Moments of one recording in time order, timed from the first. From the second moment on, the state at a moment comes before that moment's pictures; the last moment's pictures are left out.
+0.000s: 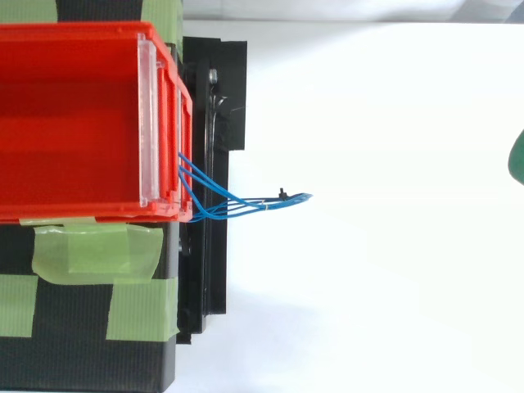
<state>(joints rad) 0.15 -1.44 -1.81 -3.06 -1.50 -0.10</state>
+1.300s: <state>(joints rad) 0.15 -1.44 -1.81 -3.06 -1.50 -0.10</state>
